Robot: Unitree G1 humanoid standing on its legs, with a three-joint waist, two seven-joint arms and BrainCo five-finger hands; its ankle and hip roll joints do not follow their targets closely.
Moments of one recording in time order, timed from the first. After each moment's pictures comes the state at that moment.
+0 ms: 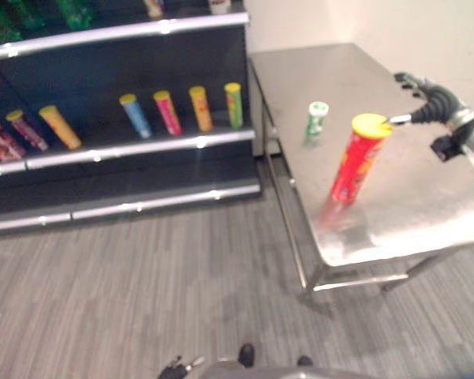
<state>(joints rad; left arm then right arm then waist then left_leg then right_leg) 0.18 0.21 -0.16 1.10 -0.30 -0.09 -0.01 -1.02 -1.07 0.67 0.63 0.34 -0.11 0.12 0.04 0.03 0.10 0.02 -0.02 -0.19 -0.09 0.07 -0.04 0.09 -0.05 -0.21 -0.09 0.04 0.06</state>
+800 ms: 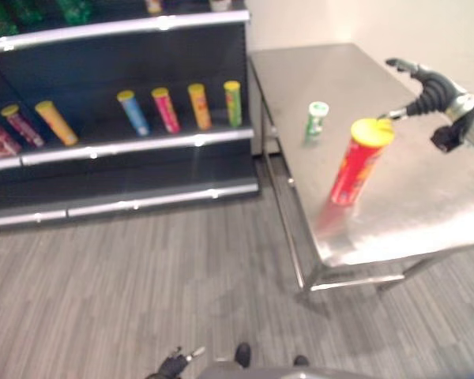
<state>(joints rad) 0.15 0.21 -0.16 1.10 -0.30 -0.09 0.01 -1.03 -1.14 0.67 0.46 0.21 -0.10 0.09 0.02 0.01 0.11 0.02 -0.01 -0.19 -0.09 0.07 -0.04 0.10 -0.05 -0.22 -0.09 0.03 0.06</state>
